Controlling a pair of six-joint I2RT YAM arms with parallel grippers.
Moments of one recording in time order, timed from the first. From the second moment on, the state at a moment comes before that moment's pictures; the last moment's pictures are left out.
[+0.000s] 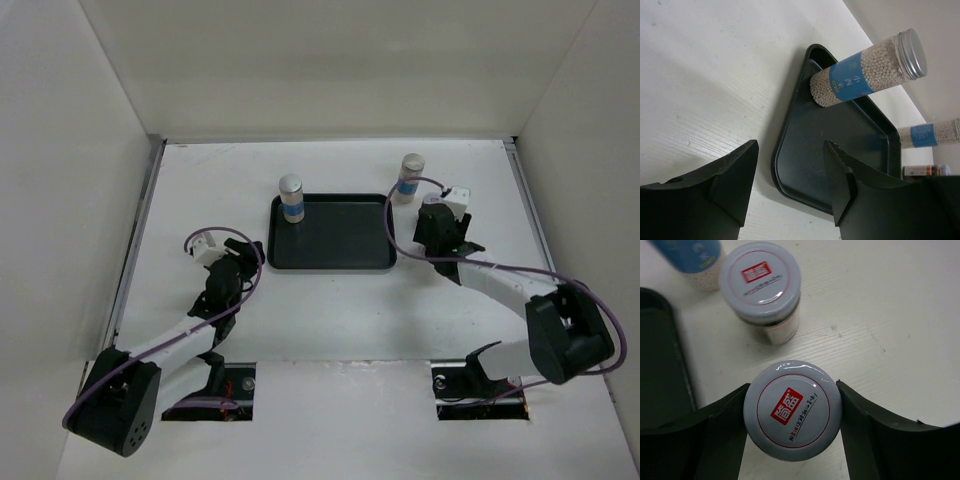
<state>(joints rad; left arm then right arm) -0.38 1.00 0.15 0.57 -0.40 -0.93 0.39 1.39 0.71 0.02 0.64 0.41</state>
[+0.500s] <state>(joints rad) -0.28 0.95 0.11 0.60 -0.39 -0.95 0.91 1.62 1.08 0.09 0.56 0.37</state>
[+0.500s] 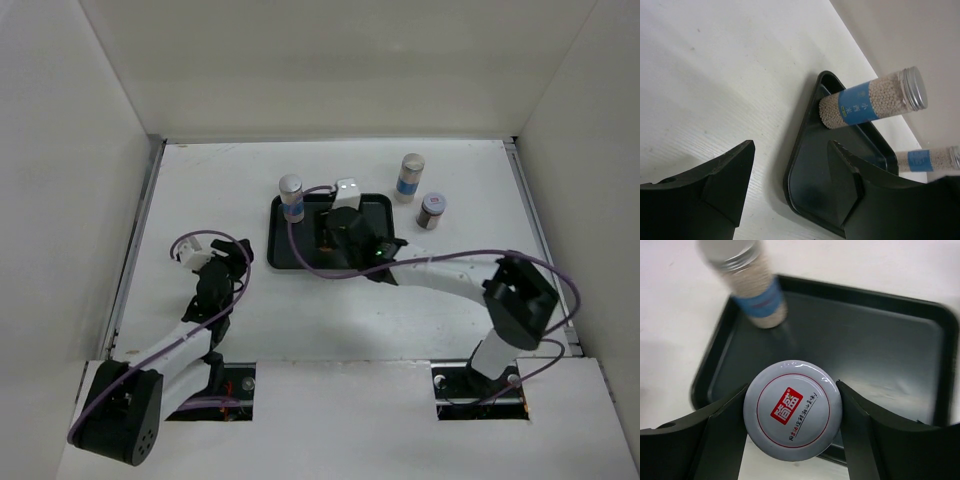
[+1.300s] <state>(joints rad) -0.25 0.94 0.10 0.60 -0.36 -0.98 0.90 1.67 1.13 0.21 0.45 0.36</state>
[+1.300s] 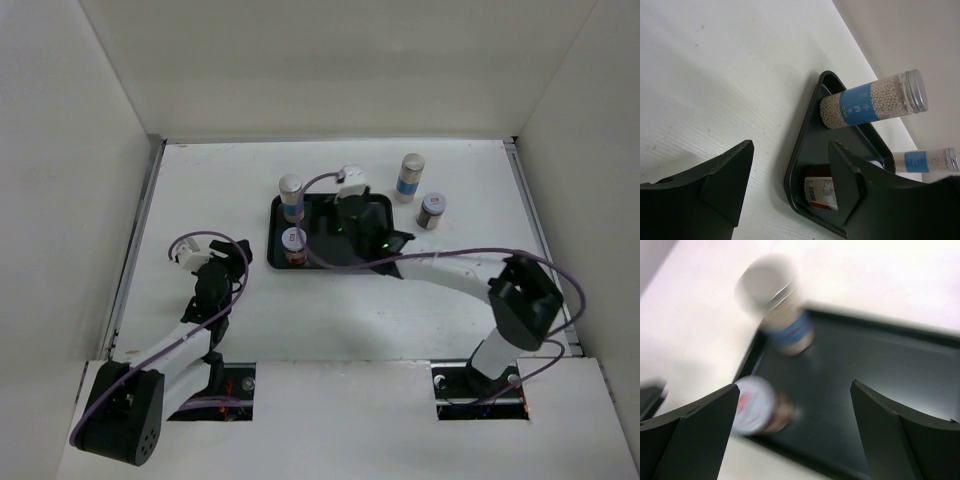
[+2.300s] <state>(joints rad) -0.24 0.99 0.10 0.60 -0.34 -0.98 0.33 1.89 1.34 0.17 0.47 0.20</state>
